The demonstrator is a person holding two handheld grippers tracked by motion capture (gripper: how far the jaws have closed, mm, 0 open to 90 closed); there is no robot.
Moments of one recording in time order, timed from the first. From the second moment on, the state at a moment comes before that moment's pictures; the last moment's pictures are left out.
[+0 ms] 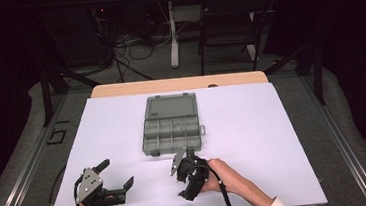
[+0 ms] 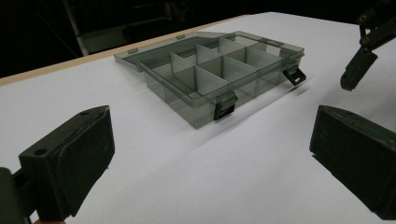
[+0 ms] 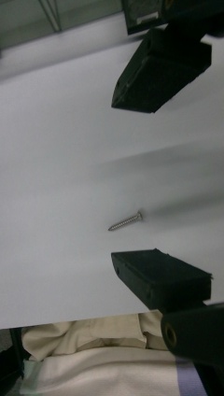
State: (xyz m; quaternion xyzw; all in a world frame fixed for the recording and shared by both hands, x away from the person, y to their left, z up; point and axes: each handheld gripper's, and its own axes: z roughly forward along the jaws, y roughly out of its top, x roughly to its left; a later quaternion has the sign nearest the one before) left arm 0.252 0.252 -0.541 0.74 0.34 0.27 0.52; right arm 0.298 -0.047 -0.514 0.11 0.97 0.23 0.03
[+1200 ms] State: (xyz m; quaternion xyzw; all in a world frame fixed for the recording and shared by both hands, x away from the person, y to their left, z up) left arm 0.252 0.252 -0.541 0.74 0.34 0.27 0.52; right arm 0.290 -0.029 -0.532 0.06 0.98 0.18 0.00
